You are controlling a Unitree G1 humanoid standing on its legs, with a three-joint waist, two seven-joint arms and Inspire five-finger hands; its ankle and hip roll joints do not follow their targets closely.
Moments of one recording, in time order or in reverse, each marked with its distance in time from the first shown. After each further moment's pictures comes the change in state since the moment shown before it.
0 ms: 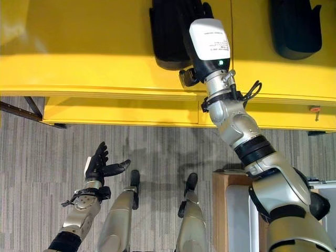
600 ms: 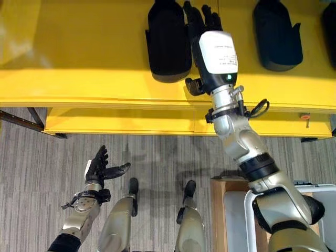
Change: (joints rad) left arm 0.019 0.002 0.002 0.008 0.007 0.013 -0.003; right arm 0.225 -0.003 -0.145 -0.185 -0.038 -0.012 0.001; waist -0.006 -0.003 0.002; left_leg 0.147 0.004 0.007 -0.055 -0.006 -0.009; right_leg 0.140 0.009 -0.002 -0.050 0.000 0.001
